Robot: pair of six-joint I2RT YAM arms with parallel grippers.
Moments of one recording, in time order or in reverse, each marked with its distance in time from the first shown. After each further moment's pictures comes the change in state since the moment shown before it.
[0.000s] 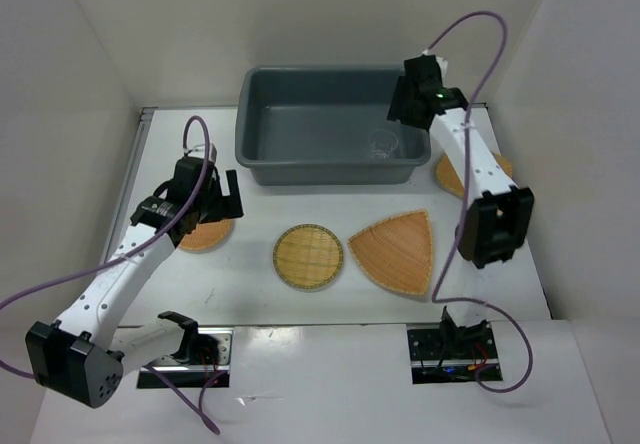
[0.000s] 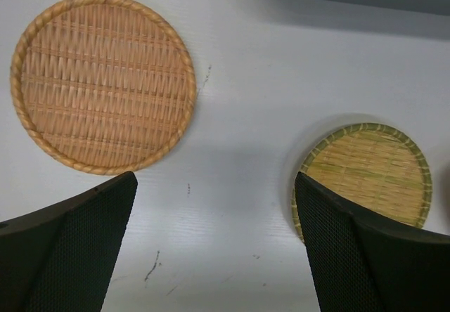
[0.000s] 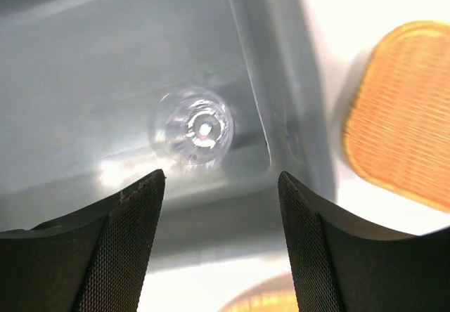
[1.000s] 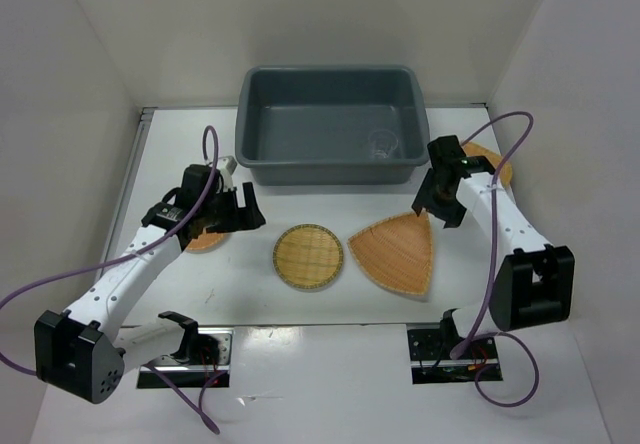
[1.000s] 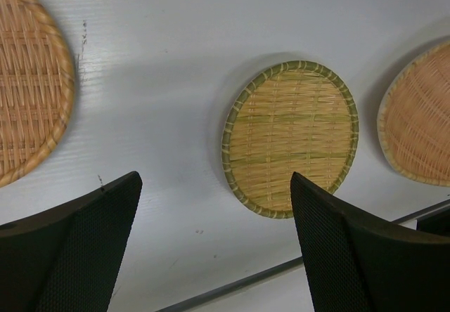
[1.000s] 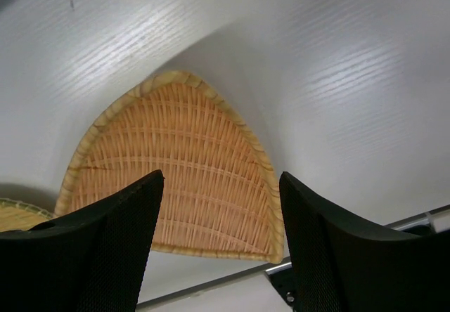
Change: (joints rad) left arm 0.000 0.021 -0.111 0.119 0.349 -0.035; right arm -0.084 -0.549 -0.787 -0.221 -0.091 0.217
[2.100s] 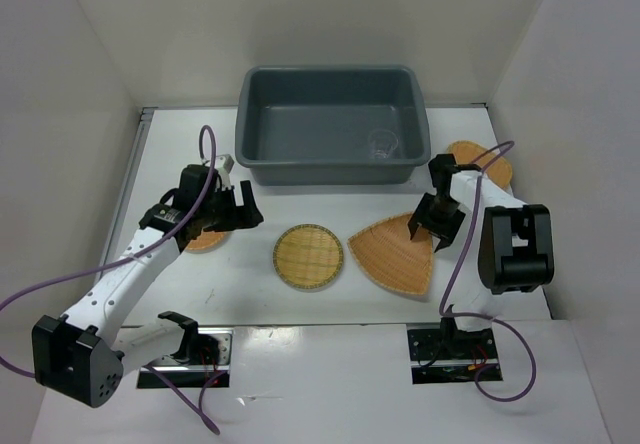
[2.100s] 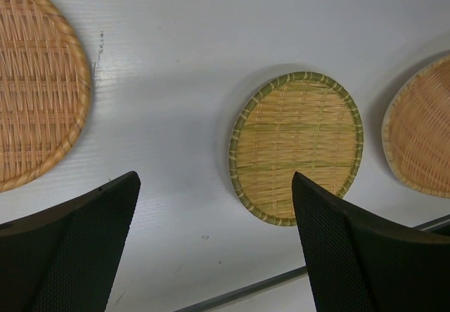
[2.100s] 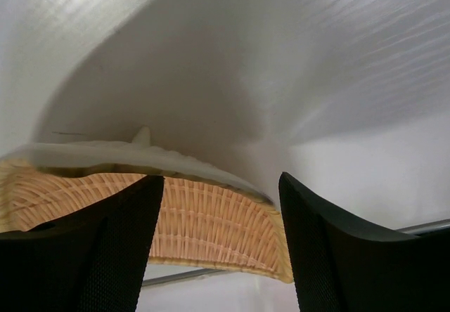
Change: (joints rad) left arm 0.000 -0.021 0.000 0.009 -0.037 0.000; right arm -0.106 0.245 -0.104 0.072 -0.180 -0.002
